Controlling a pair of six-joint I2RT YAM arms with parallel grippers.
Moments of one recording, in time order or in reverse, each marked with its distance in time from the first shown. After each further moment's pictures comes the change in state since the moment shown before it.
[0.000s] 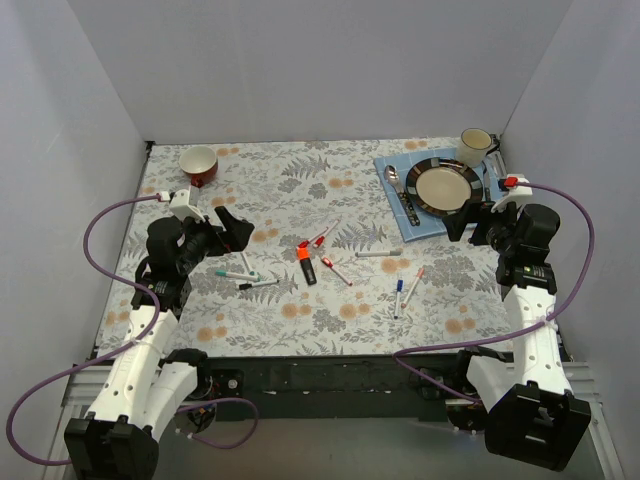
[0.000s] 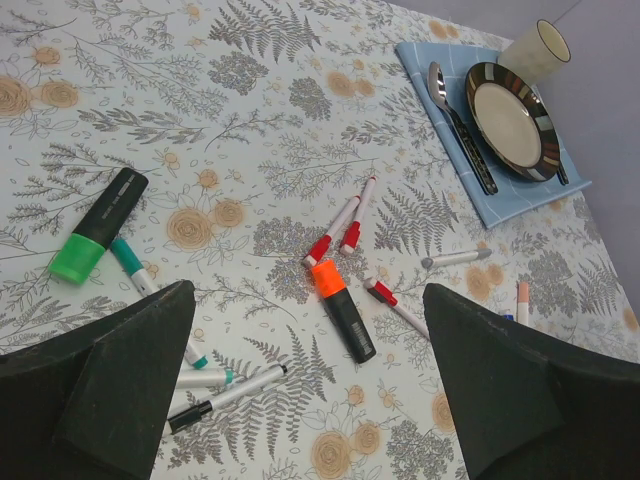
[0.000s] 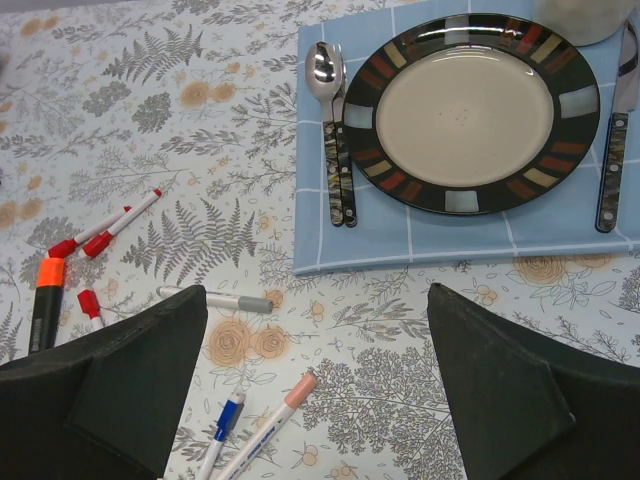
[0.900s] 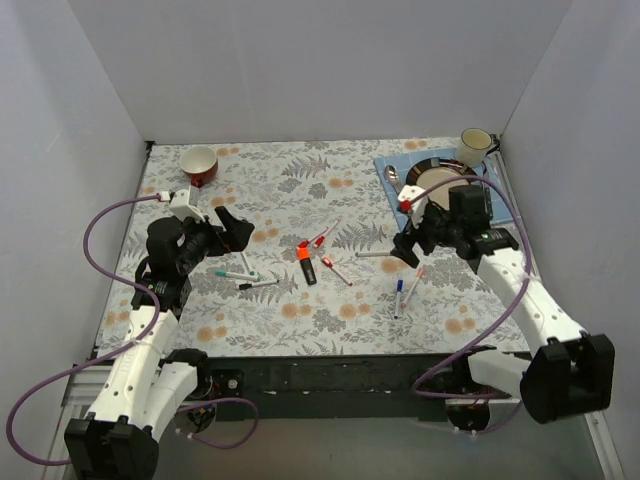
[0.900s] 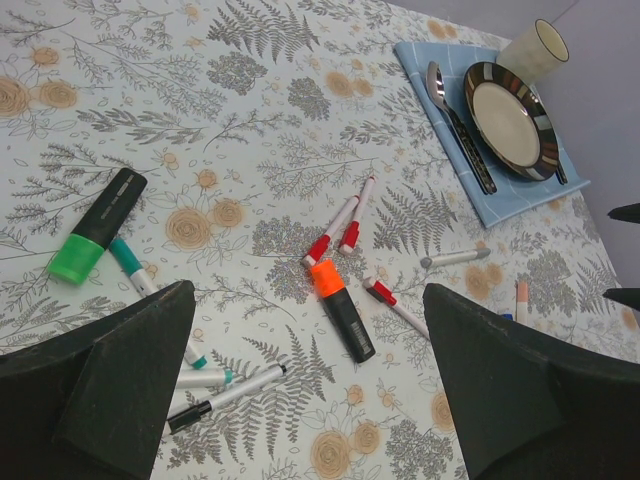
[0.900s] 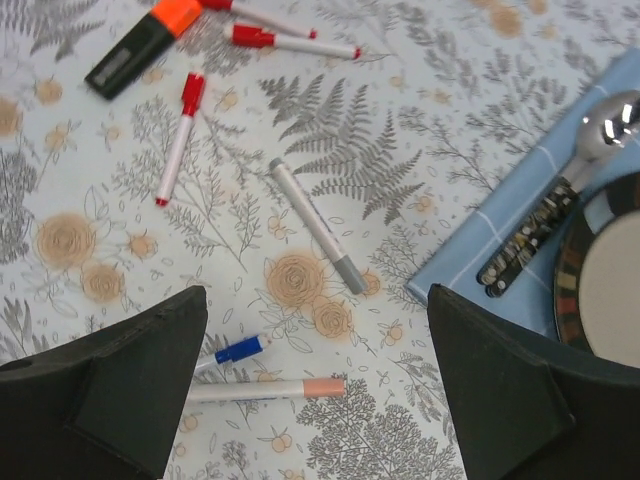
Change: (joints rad) left arm 0.000 -0.001 0.000 0.000 0.004 0.000; right arm 0.403 0.191 0.136 -0.253 -0.102 -0.631
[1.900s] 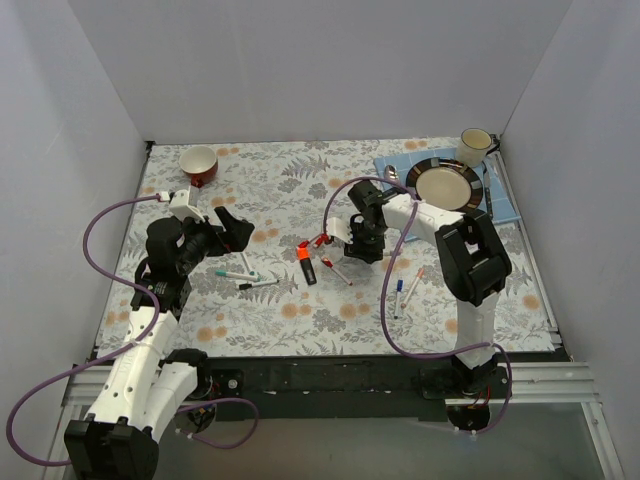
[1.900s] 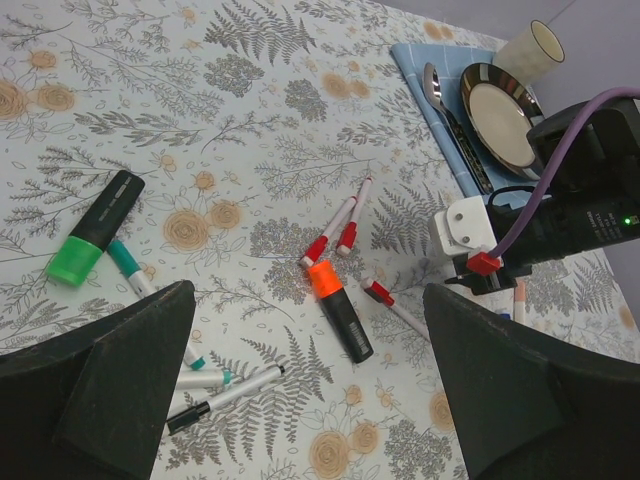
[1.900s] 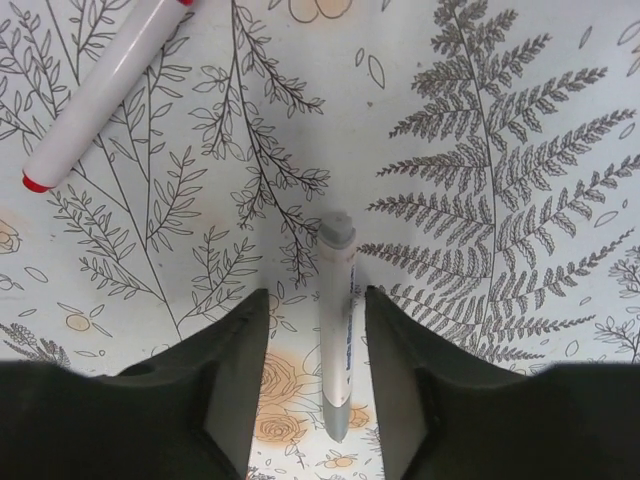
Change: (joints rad) left arm 0.000 -0.007 0.000 0.000 0.003 0.000; right arm 0.387 0.878 0.553 -0.388 0.392 -0.467
